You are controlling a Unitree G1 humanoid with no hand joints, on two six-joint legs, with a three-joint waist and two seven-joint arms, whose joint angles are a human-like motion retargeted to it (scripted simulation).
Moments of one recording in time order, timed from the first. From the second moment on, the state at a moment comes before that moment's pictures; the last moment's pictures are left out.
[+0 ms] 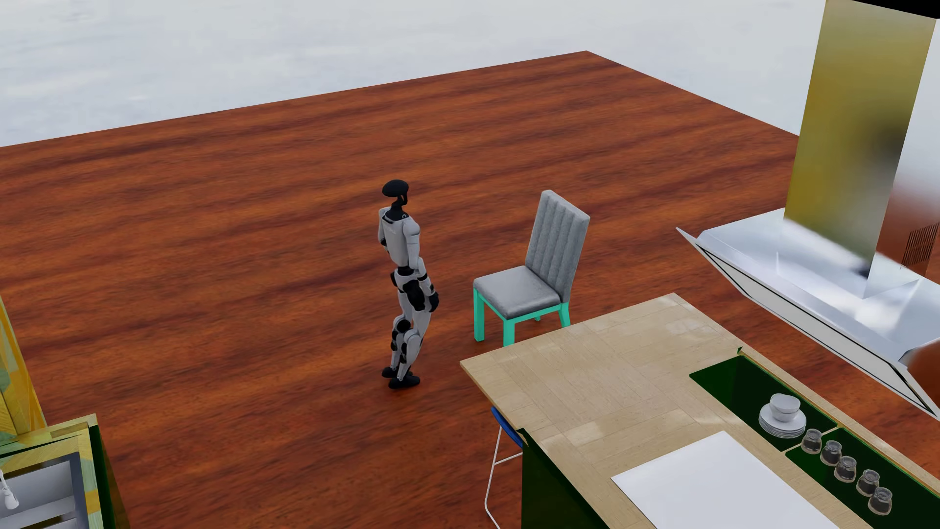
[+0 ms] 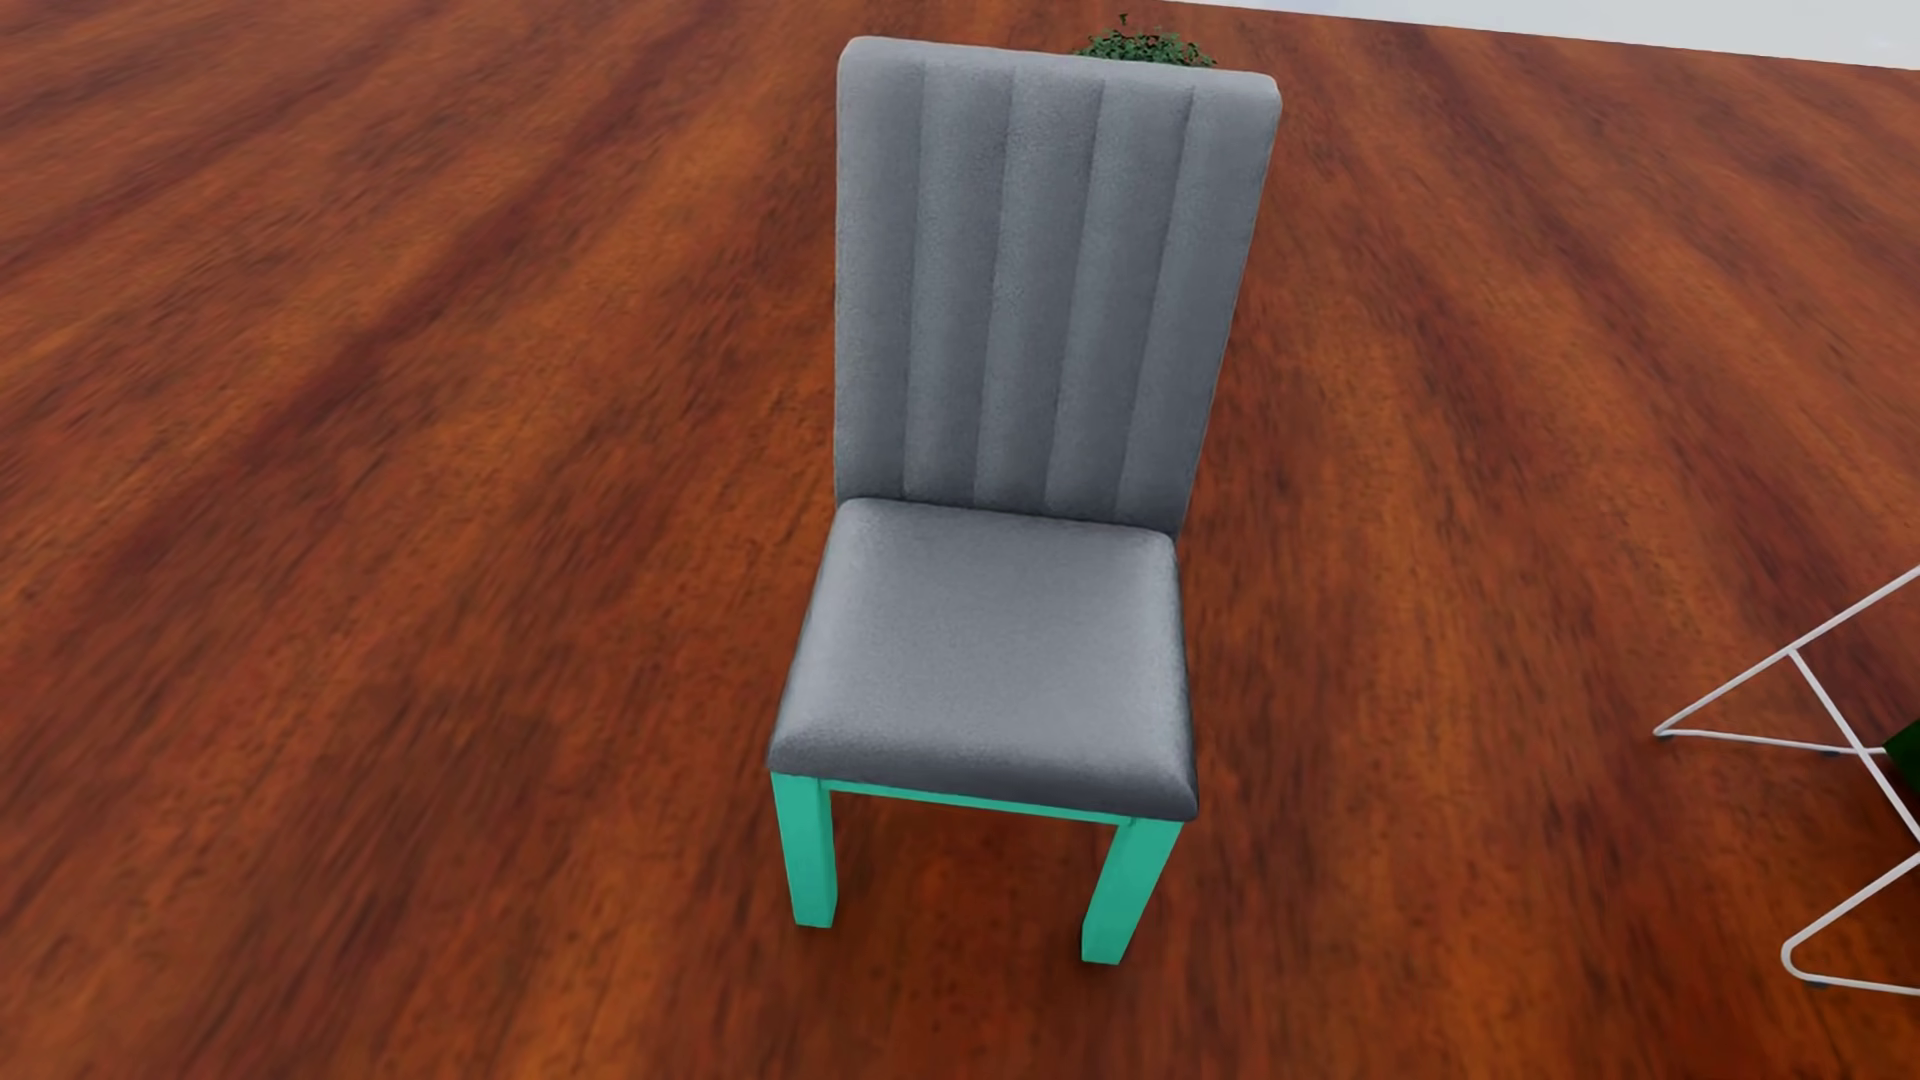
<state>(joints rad) 0.08 0.10 0.08 -0.08 0.13 -0.06 0.00 0.00 0.00 0.23 0.23 0.10 0.16 0.04 -0.12 0.31 -0.24 0.00 0.00 -0.52 0.55 0.93 1.01 0.00 0.00 0.00 0.00 0.00 0.00</state>
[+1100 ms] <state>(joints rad) 0.09 0.10 0.08 -0.08 0.13 -0.06 0.00 0.00 0.00 0.23 0.23 0.10 0.16 0.04 -0.12 0.32 -0.25 0.00 0.00 -0.54 0.57 0.93 1.01 0.00 0.00 0.00 0.00 0.00 0.00</state>
